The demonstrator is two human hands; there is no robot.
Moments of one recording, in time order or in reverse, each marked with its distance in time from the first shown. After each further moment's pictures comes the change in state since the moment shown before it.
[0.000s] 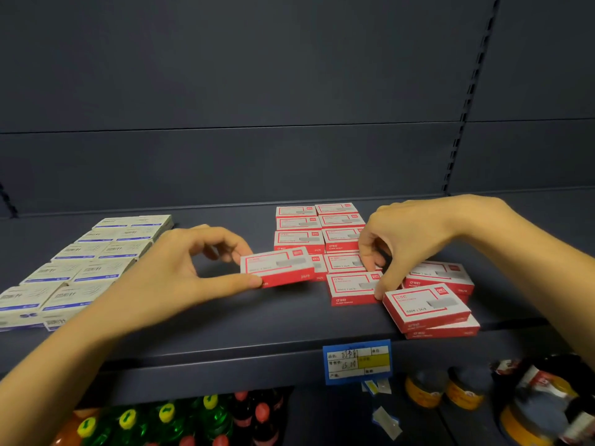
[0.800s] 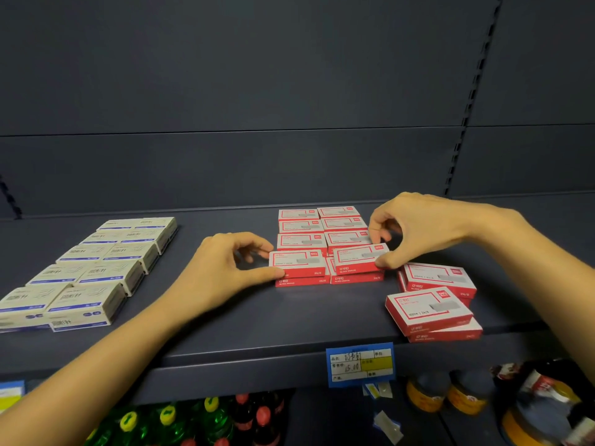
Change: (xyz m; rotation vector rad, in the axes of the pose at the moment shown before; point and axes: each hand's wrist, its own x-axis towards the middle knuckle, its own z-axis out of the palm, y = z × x) left_hand 0.028 -0.025 0.036 0.084 0.073 -0.151; right_hand -0.001 0.029 0.006 0.042 0.332 0.054
